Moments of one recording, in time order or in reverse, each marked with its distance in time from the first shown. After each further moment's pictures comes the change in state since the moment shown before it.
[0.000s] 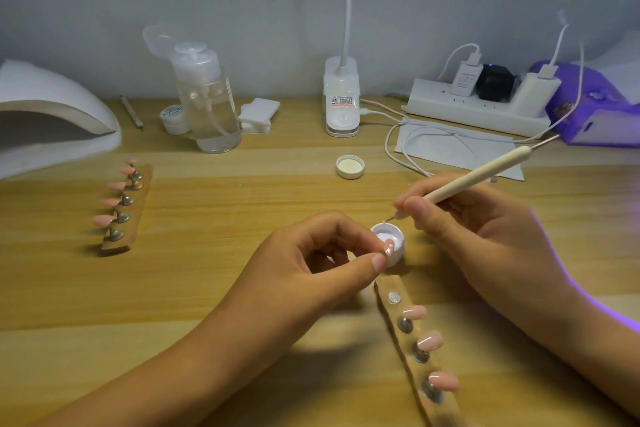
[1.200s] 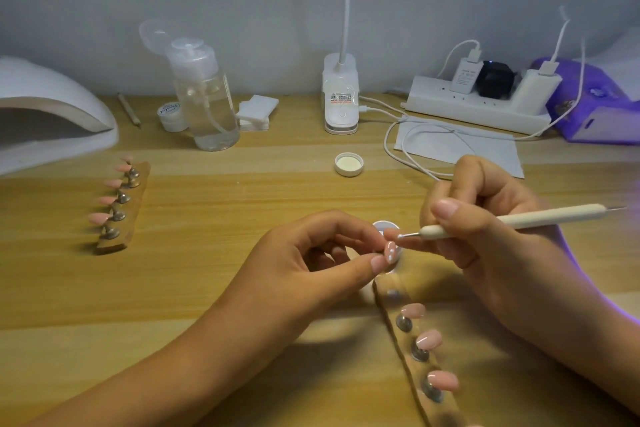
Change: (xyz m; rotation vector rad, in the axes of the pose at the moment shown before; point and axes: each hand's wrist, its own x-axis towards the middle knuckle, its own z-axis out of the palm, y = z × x) left_hand 0.000 0.005 0.002 -0.023 -0.010 0.006; right_hand -0.003 -0.006 -0.001 0.592 -0.098 0.101
